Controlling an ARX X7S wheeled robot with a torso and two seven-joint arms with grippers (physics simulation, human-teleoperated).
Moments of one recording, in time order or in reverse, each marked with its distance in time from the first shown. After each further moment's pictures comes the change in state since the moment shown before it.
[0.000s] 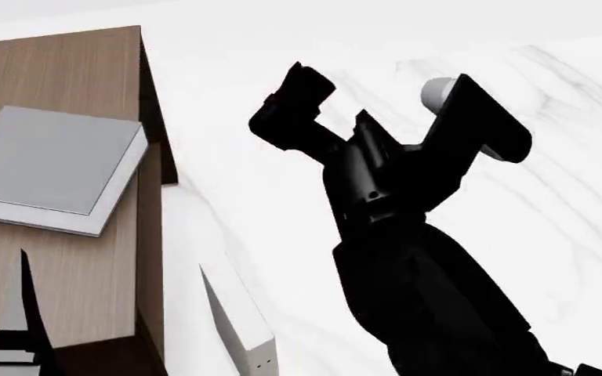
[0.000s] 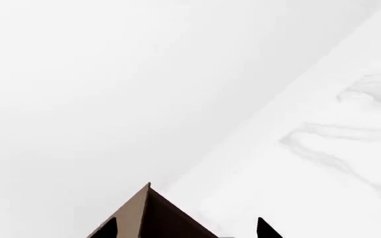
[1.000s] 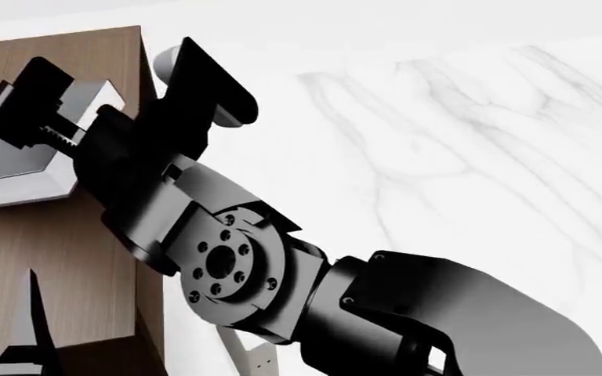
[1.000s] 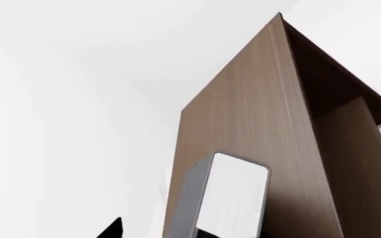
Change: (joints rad) left arm 0.056 0.049 -0.003 -0.037 0.004 0.039 0.006; right arm 0.138 -0.532 0.043 0.483 0.470 0.475 -0.250
